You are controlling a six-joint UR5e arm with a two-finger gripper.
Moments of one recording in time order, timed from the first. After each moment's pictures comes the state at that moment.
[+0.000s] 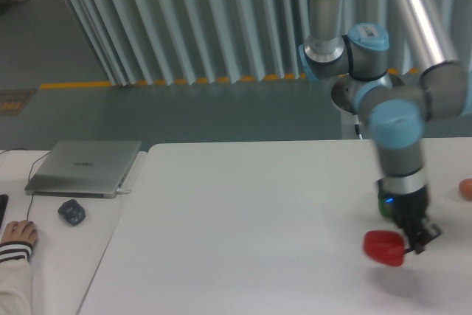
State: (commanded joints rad) arm 2.23 -2.06 -1.55 -0.93 1.82 1.07
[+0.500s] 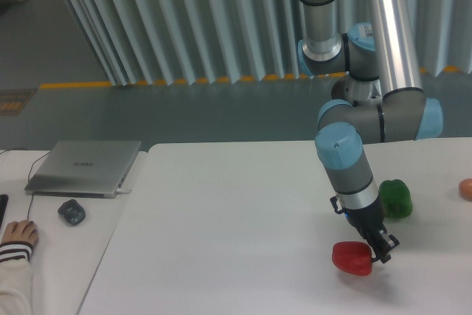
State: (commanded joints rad) arm 2.22 -2.06 -1.55 -0.93 1.82 1.05
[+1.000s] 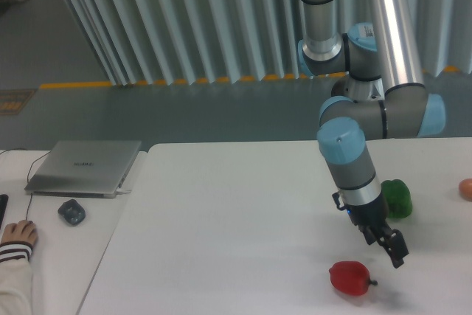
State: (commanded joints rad) arm 2.33 -1.99 -1.51 -1.02 1.67 1.11
